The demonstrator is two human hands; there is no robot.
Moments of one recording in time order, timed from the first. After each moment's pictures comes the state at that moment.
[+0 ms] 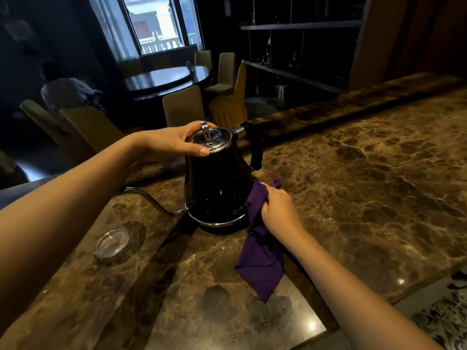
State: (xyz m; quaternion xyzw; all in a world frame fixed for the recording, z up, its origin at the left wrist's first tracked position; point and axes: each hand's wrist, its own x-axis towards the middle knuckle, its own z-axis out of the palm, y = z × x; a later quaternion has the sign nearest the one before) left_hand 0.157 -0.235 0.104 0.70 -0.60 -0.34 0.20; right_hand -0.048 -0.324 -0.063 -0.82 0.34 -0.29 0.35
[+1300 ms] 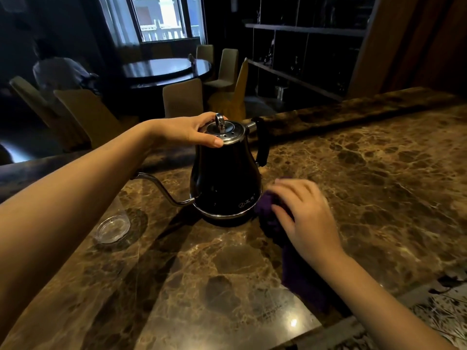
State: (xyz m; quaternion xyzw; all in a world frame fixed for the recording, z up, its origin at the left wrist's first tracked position) left_hand 0.172 -0.237 0.094 0.72 -0.59 -0.31 0.20; right_hand -0.112 -0.295 -0.033 -0.91 0.21 -0.34 0.10
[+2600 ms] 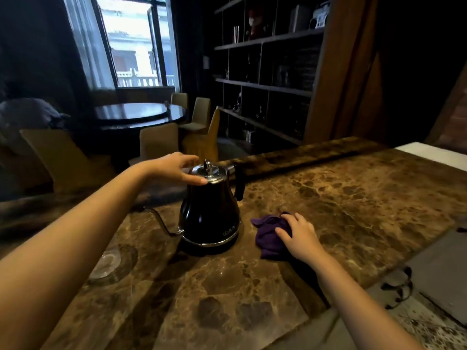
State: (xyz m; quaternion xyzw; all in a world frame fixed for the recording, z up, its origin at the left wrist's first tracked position) left_hand 0.131 -0.199 0.134 0.81 -0.56 -0.14 0.14; right_hand -0.136 -0.334 -0.026 -0.84 0.46 -0.15 0.24
